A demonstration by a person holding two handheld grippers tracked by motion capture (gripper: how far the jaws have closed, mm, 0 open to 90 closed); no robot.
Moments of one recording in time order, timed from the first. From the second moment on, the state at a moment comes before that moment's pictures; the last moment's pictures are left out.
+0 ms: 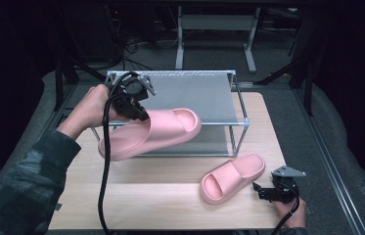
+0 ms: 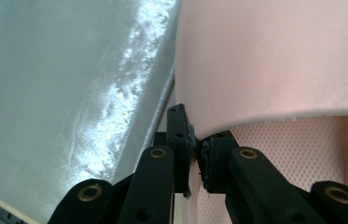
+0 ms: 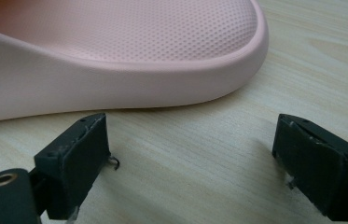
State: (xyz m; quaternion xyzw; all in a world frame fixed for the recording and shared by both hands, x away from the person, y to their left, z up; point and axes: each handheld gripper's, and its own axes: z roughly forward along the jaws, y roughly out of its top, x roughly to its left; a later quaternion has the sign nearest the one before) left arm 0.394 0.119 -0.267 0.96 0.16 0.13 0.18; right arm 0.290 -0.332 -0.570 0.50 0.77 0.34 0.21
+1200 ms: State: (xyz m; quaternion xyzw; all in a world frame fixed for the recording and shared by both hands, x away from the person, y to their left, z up) left arm 0.478 0.089 -0.250 0.87 0.44 0.17 0.12; right arm 0.290 -0.332 -0.570 0.50 0.77 0.33 0.21
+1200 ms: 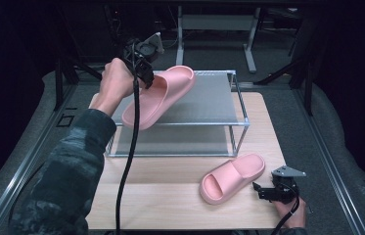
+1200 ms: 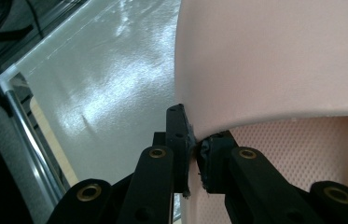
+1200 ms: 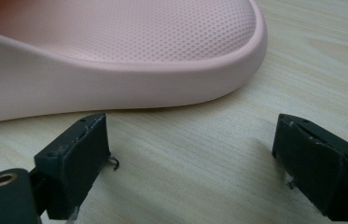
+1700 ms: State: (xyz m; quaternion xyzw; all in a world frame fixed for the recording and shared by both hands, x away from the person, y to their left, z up) left arm 0.510 0.090 -0.267 0.80 0.57 0.17 0.11; right arm 0.290 -0.333 -0.569 0.50 0.77 0.33 0.21
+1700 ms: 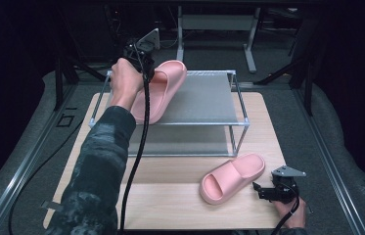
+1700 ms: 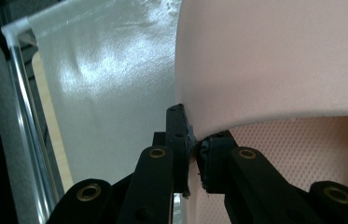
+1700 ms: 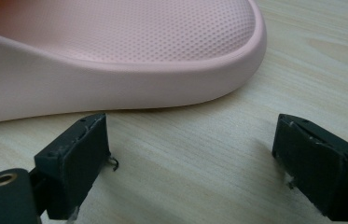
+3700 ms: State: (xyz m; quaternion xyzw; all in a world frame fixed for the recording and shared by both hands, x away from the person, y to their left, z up) left arm 0.512 0.076 -0.292 0.81 0.55 0.17 0.15; right arm 0.289 -0.332 -0.570 0.50 0.77 0.34 0.22
